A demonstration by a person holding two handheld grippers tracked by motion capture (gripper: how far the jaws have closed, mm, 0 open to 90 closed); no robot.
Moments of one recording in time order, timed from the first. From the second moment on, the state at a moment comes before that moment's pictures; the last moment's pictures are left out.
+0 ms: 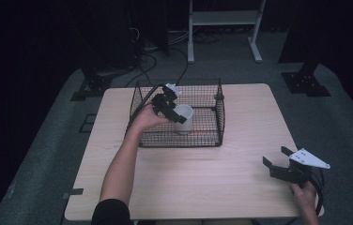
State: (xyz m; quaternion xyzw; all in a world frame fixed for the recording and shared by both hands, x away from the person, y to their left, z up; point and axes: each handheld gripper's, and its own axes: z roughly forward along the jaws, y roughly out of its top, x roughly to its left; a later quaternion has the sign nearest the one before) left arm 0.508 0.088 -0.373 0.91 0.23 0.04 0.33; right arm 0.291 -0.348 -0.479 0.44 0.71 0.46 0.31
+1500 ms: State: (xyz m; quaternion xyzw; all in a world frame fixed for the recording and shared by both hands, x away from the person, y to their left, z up) left arm 0.426 0.106 -0.324 0.91 0.17 0.12 0.36; right arm 0.291 -0.348 -0.479 0.44 0.71 0.46 0.31
